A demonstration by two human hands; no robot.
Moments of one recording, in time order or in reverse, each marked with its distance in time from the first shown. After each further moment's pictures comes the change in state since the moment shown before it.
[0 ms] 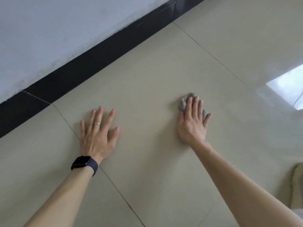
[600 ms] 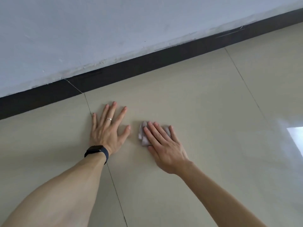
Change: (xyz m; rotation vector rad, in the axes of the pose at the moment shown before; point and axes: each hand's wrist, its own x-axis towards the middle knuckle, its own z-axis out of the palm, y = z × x) left_hand 0.021 -0.023 -0.010 -0.021 -0.004 -0.225; right_hand -0.011 -0.089 0.024 -0.217 -0.256 -1.027
